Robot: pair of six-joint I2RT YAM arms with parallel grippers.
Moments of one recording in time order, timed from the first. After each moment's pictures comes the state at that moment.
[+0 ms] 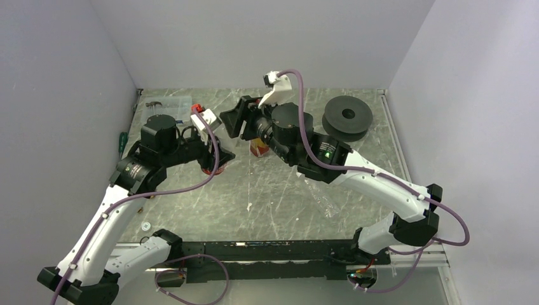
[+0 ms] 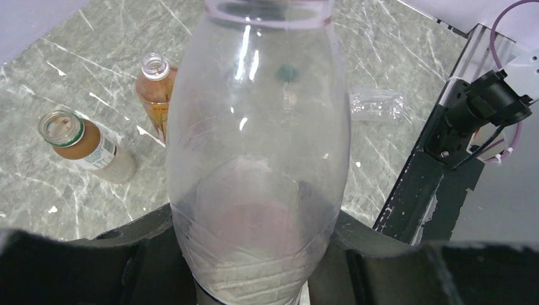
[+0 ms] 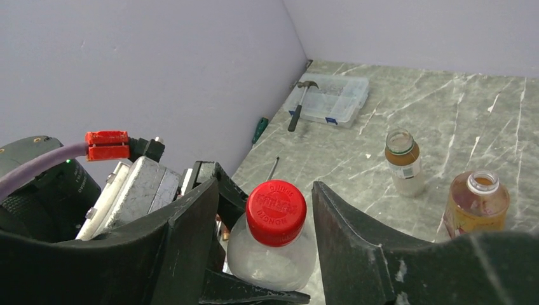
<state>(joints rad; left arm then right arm) -0.45 0.92 1.17 -0.61 0.52 0.09 1.15 1.45 1.71 -0.29 0.46 0.52</state>
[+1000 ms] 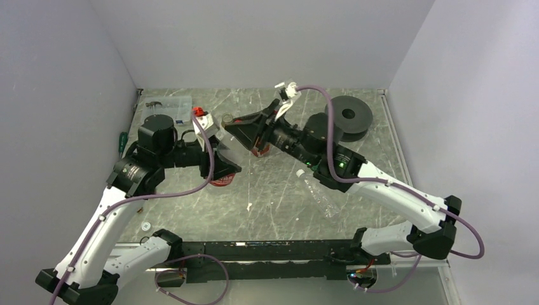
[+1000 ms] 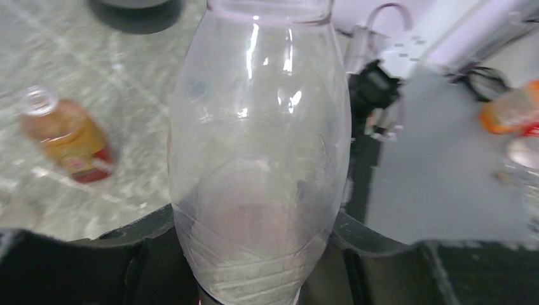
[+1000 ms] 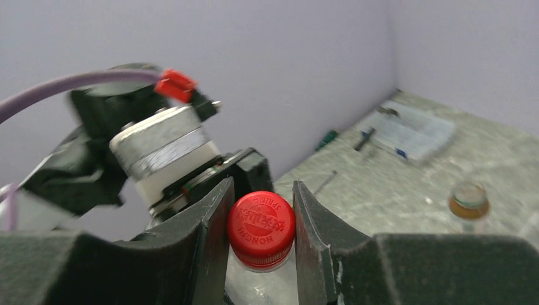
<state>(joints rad) -0.46 0.92 1.19 -0.62 0.75 0.04 1.08 1.29 1.41 0.03 0.09 0.42</state>
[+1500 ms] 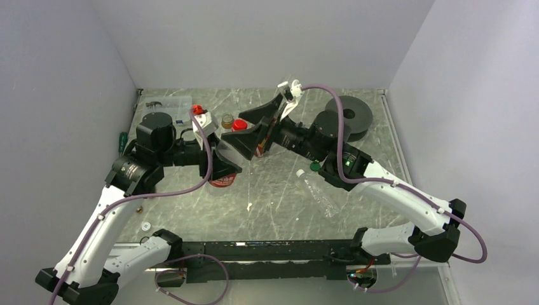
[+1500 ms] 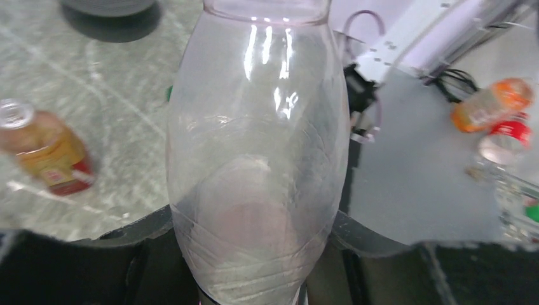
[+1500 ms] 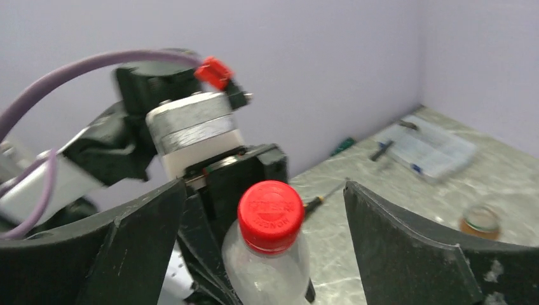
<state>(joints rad) -0.46 0.93 1.22 -0.62 0.92 -0.03 1.02 1.24 1.37 0.11 -0.19 0.37</state>
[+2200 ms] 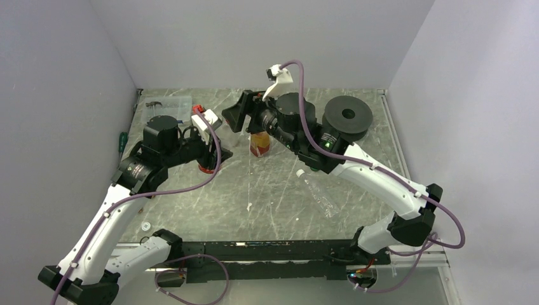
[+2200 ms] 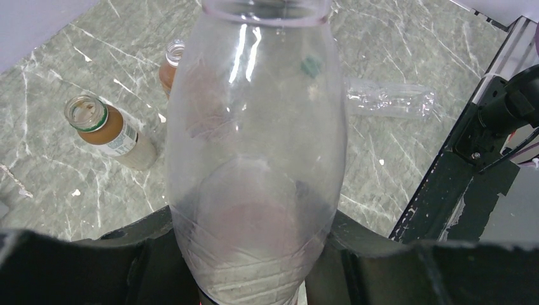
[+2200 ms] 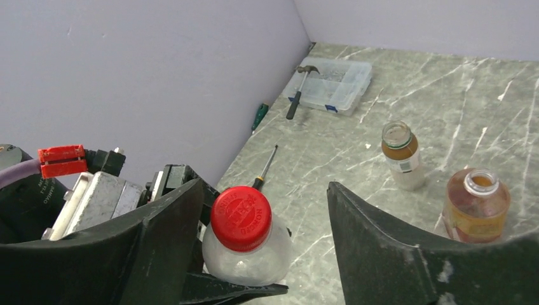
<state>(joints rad) -0.45 0.93 1.16 -0.61 0.44 0.12 1.03 1.45 1.67 -0.30 0.28 0.55</state>
